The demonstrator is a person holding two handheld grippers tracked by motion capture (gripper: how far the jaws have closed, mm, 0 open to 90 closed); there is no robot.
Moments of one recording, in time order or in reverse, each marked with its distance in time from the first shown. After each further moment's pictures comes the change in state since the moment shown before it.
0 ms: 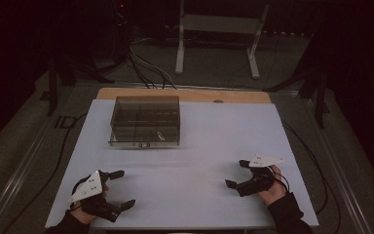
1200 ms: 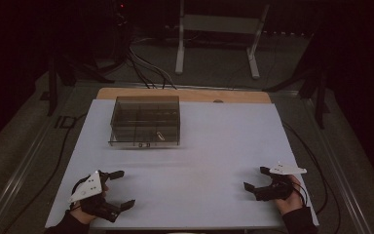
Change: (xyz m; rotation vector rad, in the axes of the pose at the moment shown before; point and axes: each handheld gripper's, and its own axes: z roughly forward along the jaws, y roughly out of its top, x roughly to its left) left arm 0.000 -0.001 0.000 0.003 -0.005 0.001; right arm -0.021 -0.043 -0.037 -0.022 -0.144 0.113
